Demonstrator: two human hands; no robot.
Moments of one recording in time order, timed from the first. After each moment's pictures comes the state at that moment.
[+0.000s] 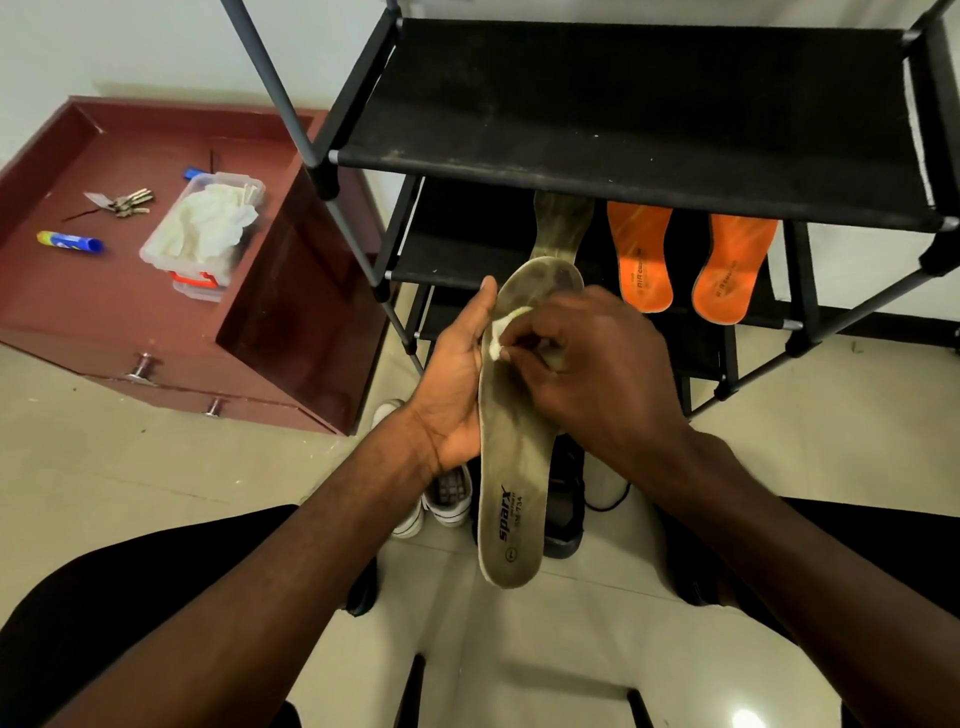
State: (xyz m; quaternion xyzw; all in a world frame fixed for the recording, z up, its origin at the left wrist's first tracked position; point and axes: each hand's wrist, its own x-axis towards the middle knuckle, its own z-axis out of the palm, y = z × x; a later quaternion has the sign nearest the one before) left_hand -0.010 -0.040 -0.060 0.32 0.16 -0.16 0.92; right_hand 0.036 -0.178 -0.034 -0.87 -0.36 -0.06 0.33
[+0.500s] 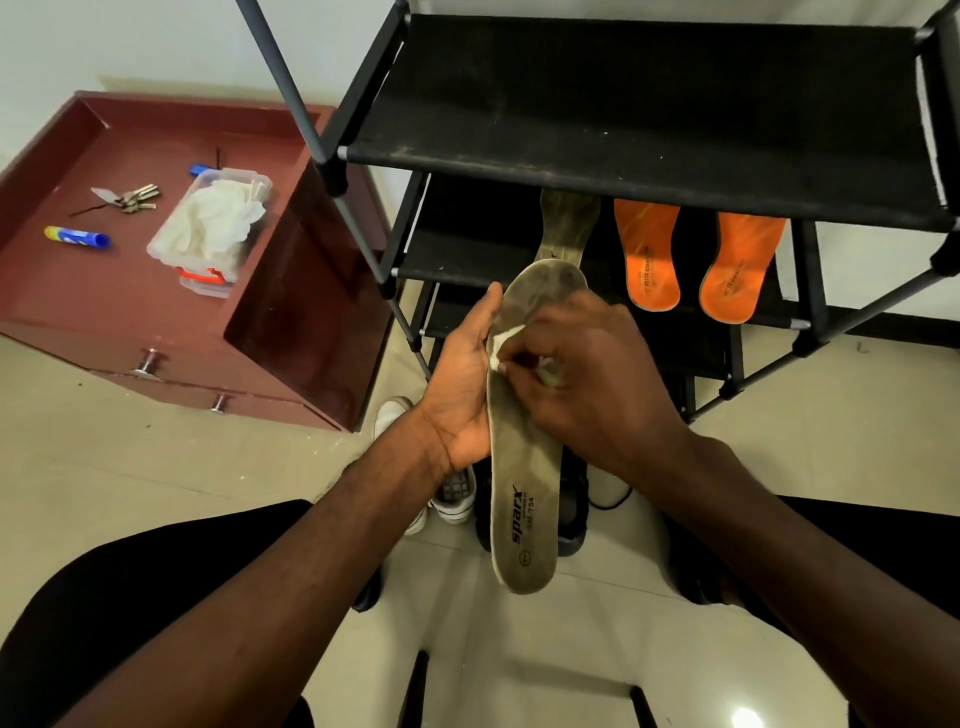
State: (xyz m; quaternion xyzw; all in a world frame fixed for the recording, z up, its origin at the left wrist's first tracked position) left_hand -0.012 -0.040 -0.064 0.31 0.18 -0.15 0.92; right_hand 0.032 -0.176 -0.036 -0.88 -0.39 -0.05 0.27
